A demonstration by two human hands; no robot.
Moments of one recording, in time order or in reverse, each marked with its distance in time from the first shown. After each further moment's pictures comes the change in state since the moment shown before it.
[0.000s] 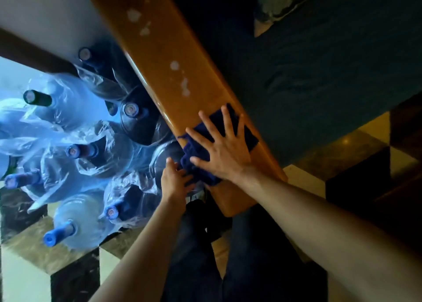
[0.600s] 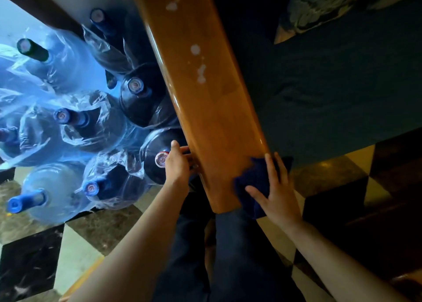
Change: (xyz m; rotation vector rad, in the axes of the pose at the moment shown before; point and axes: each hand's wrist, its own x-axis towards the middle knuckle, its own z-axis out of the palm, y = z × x) left_hand -0.002 -0.002 0.018 -0.062 -0.029 0.003; right_hand -0.146 0.081 -0.018 0.400 -0.165 0.324
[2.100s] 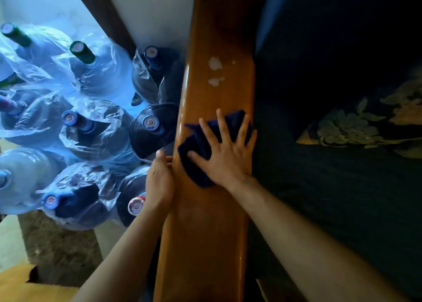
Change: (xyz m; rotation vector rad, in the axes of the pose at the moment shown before) left_hand 0.044 0.090 0.043 -0.191 0.303 0.271; right_hand 0.291 -0.168 -0.024 -0.524 0.014 -0.556
